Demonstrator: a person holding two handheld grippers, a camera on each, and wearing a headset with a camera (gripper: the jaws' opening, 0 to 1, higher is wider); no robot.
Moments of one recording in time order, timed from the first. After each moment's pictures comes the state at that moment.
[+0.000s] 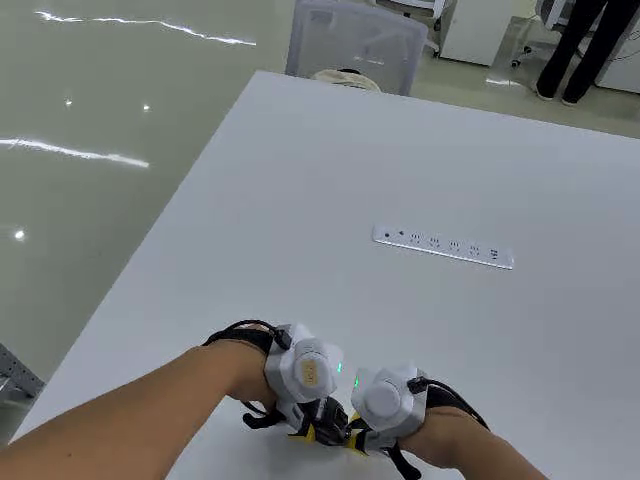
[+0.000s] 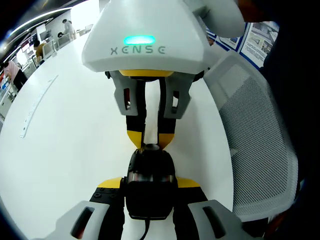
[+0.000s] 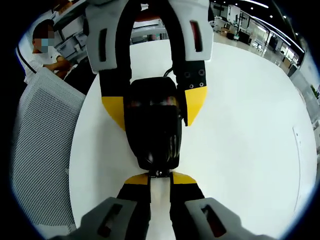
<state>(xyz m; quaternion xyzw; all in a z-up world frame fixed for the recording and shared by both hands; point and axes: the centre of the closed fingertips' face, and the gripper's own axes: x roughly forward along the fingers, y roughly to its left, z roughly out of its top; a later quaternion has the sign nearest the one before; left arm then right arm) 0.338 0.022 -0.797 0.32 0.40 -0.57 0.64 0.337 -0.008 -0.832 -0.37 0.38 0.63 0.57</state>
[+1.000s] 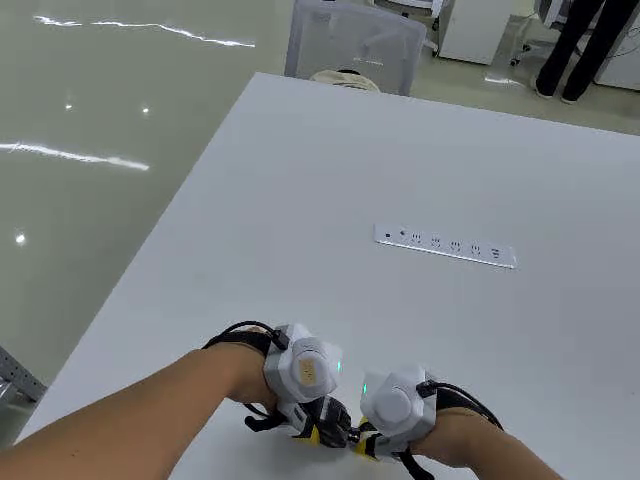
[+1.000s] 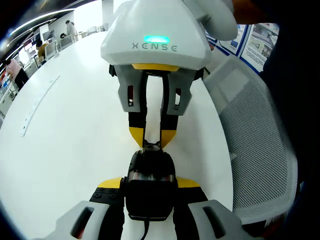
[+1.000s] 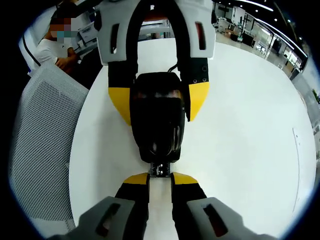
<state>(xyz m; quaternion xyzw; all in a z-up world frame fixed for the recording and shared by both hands) 0.339 0.021 -0.796 0.30 0.40 -0.57 0.65 0.336 -0.016 -0.830 -0.37 0.38 0.64 0.56</state>
